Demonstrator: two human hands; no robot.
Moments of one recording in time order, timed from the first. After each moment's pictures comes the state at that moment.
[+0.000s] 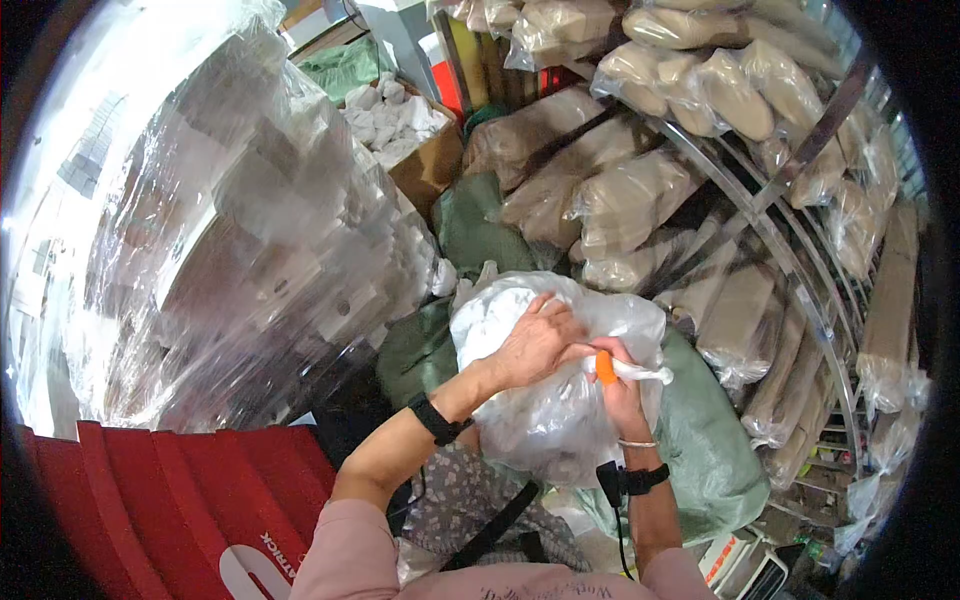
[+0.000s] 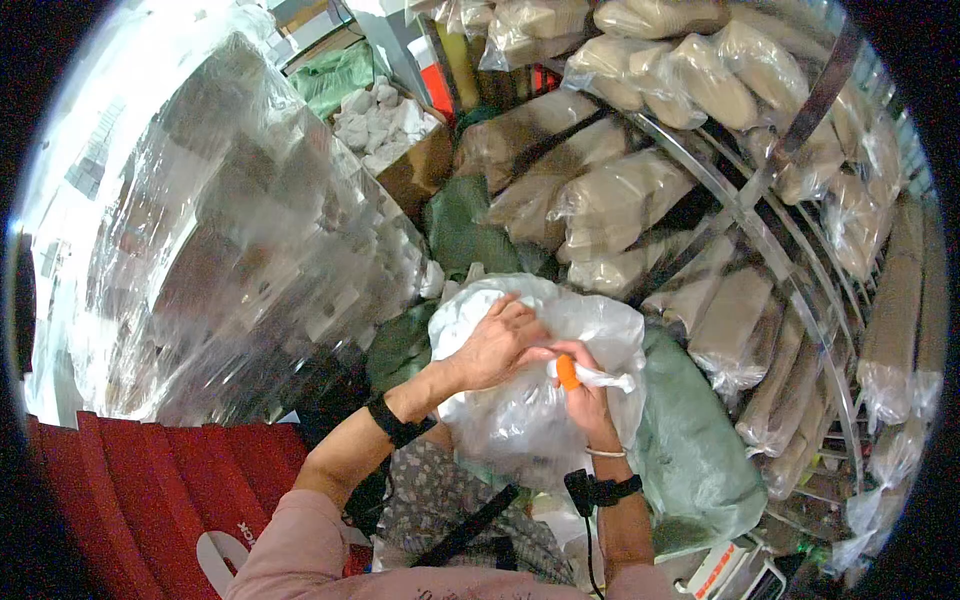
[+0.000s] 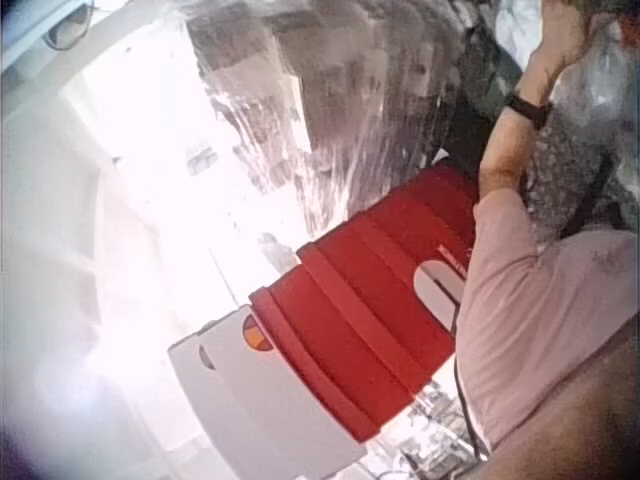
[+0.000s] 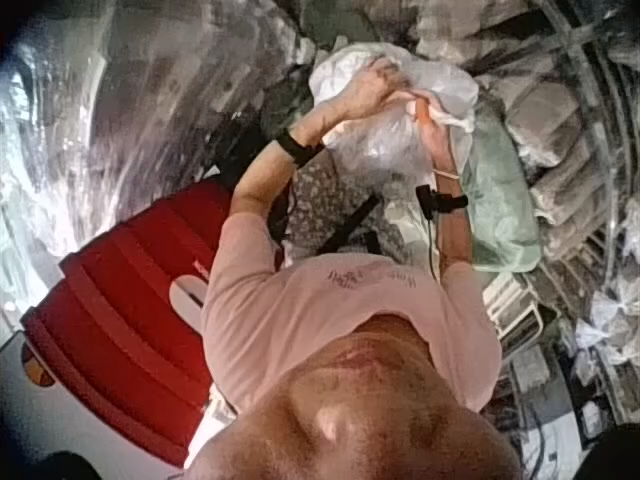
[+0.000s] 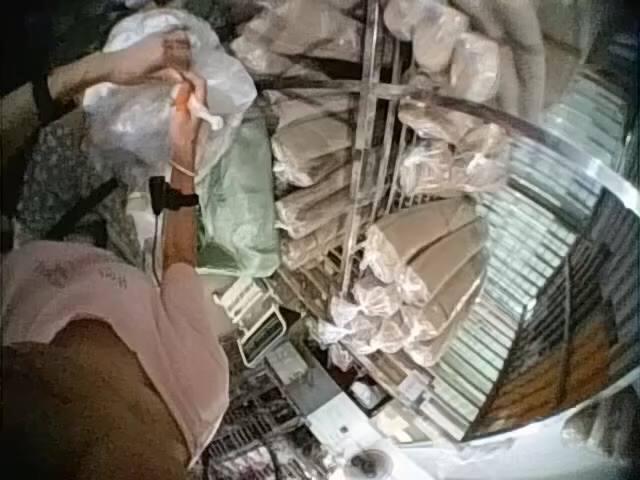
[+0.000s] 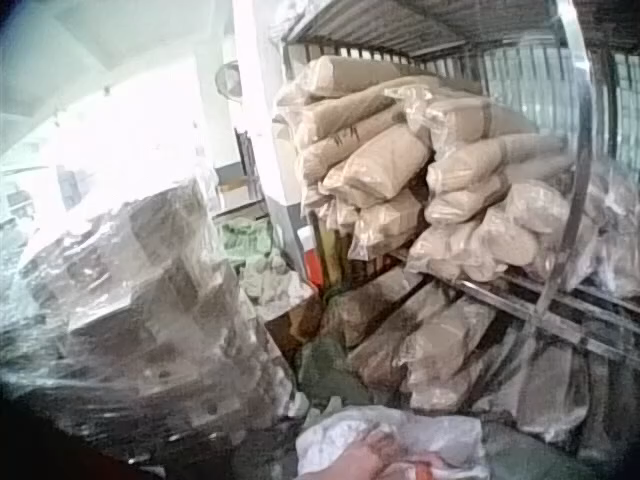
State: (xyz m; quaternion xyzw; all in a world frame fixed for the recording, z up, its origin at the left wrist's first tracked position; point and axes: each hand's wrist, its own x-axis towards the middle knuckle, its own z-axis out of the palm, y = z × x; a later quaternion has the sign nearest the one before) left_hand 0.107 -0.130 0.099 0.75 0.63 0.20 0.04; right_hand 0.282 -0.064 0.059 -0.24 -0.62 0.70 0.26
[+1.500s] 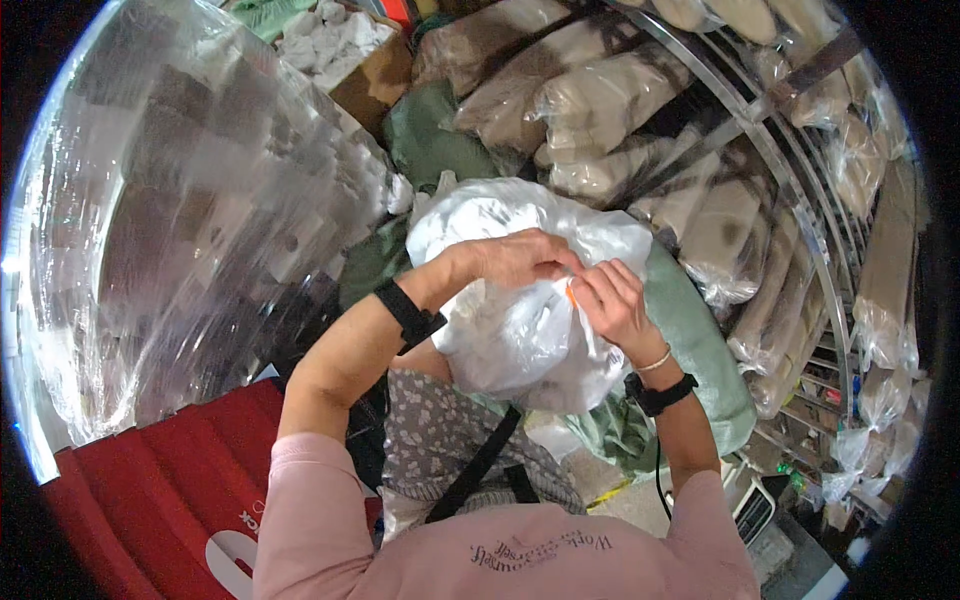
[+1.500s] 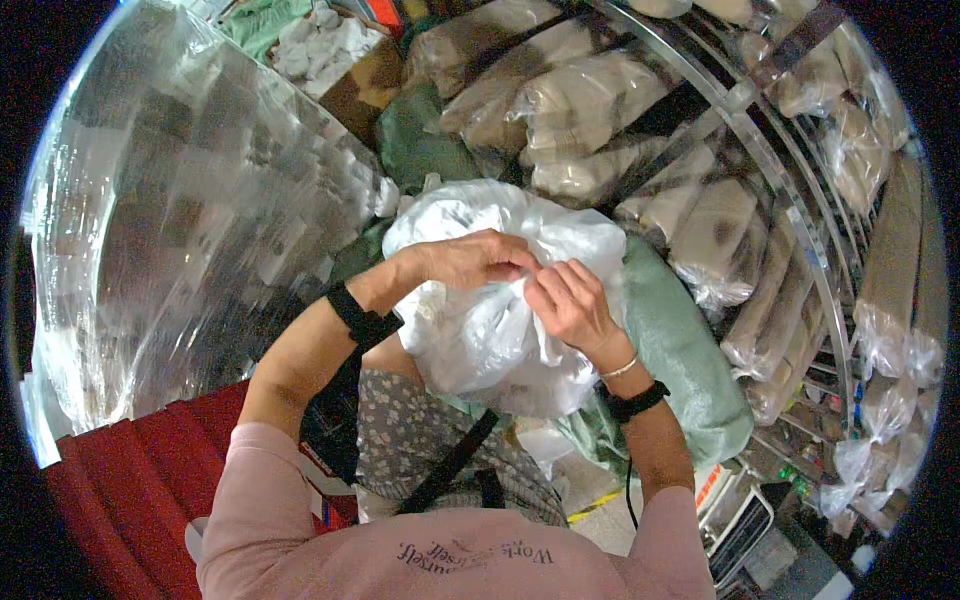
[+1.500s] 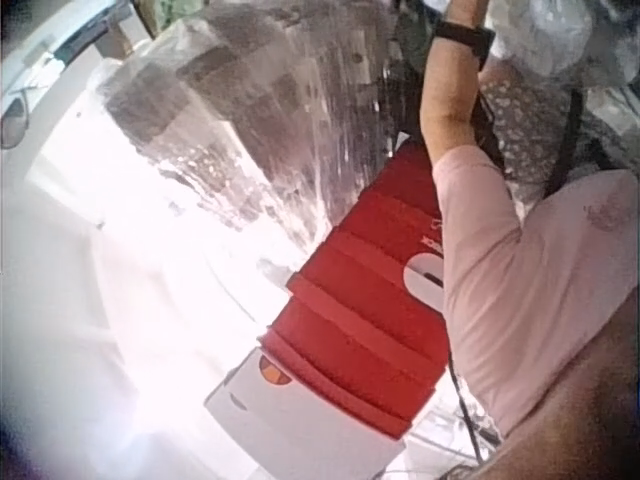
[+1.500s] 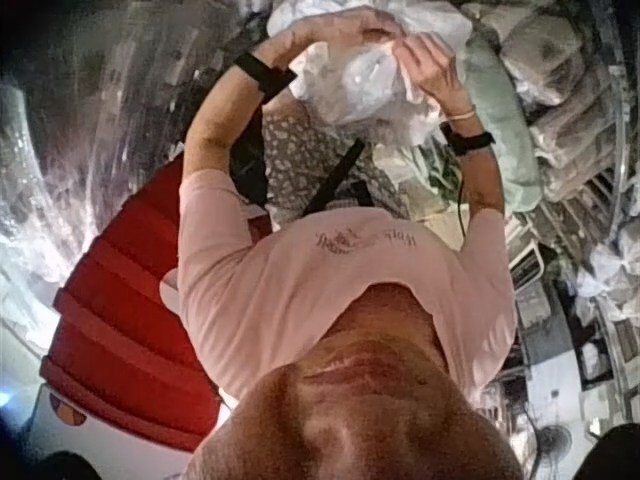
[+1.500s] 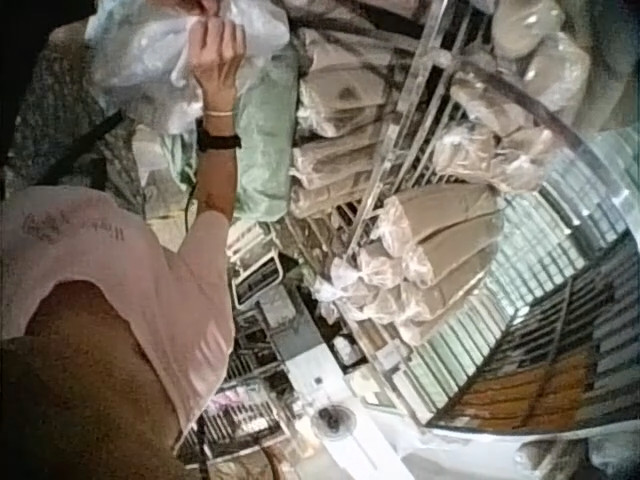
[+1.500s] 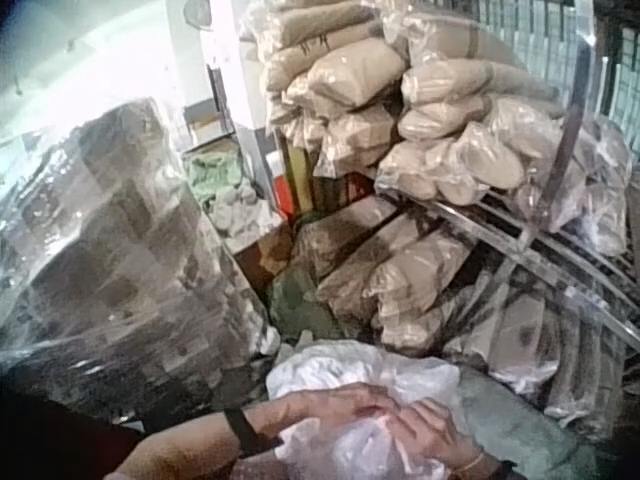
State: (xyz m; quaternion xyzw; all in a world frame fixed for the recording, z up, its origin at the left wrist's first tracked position) left_hand 0.103 -0.086 0.067 0.74 0.45 0.23 0.44; right_hand 0.293 -0.025 0.077 0.02 -0.95 0.07 0.31
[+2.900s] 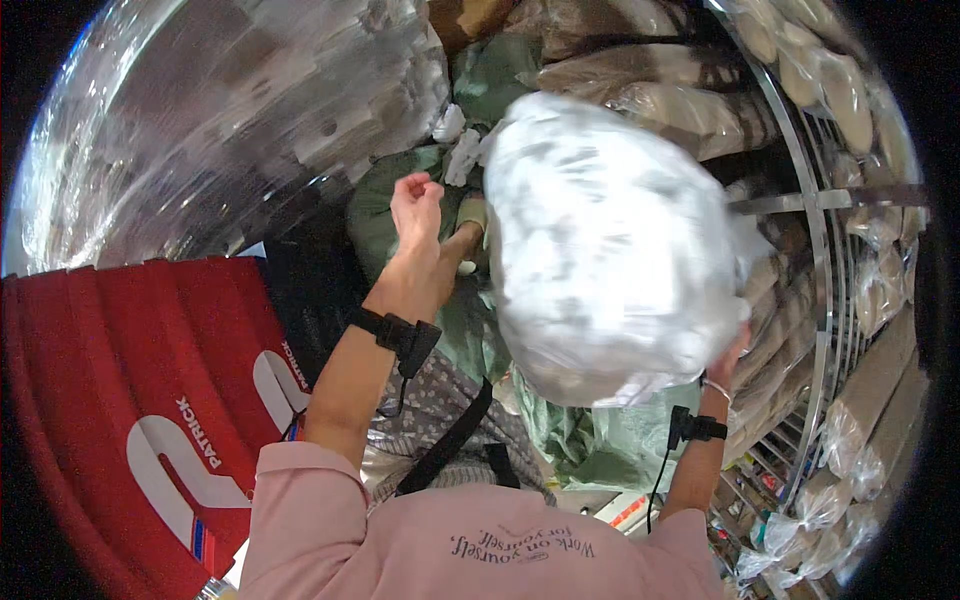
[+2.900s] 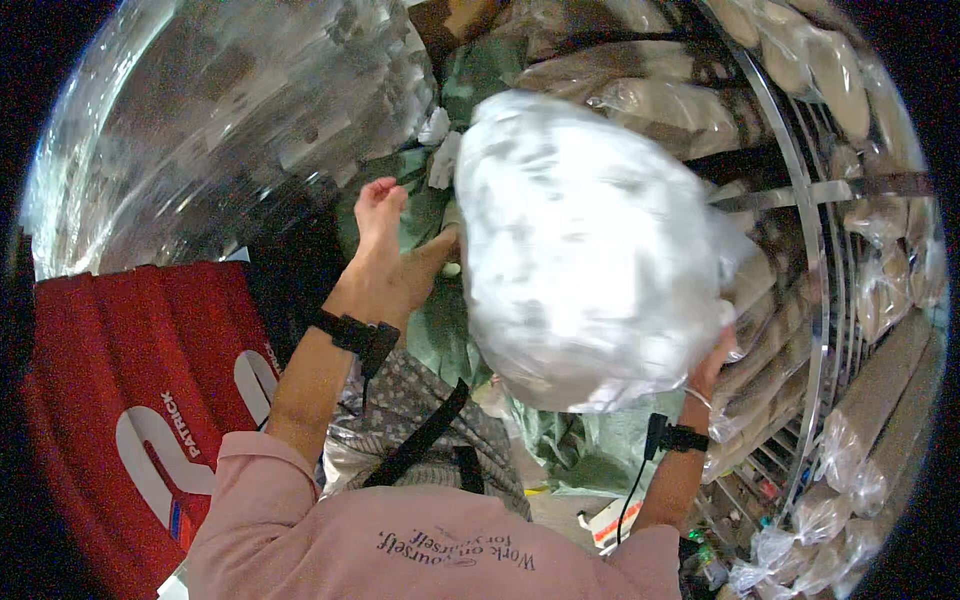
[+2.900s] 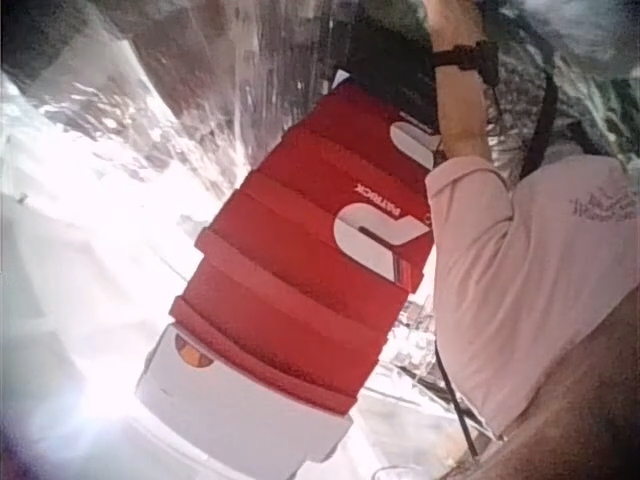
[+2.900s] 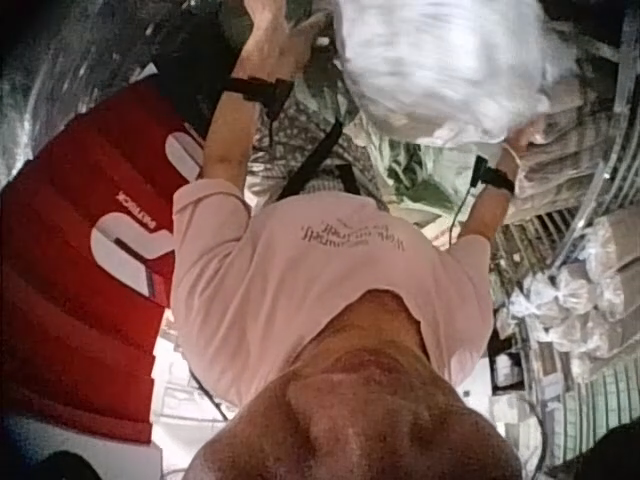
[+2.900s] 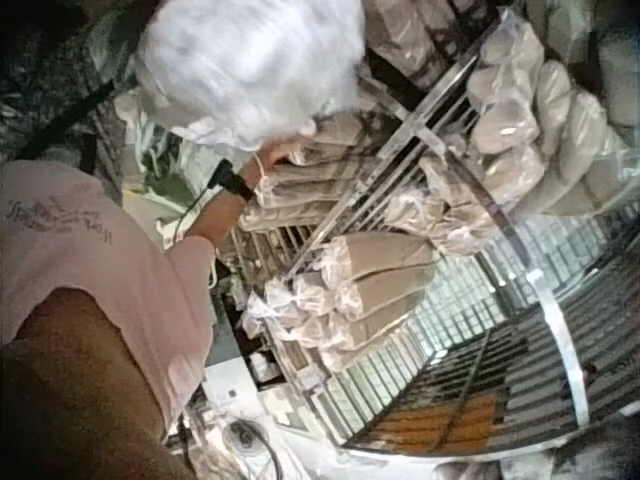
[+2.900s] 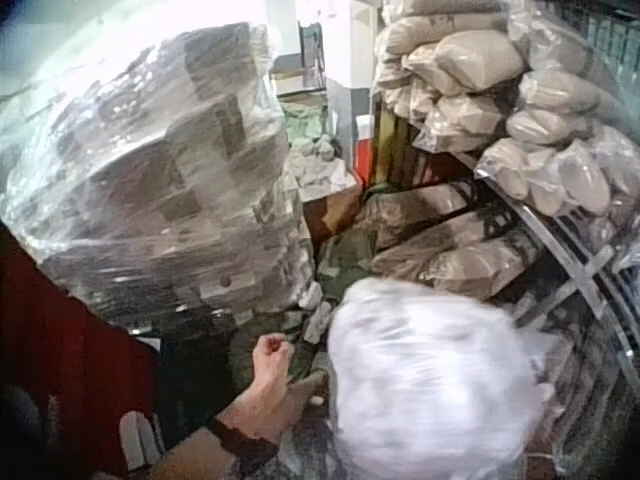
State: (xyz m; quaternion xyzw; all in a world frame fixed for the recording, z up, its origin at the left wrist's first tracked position) left_hand 0.060 -0.239 -0.033 -0.08 0.74 0.66 0.13; right_hand 0.438 0.087 0.007 -0.26 -0.89 0.27 0.27
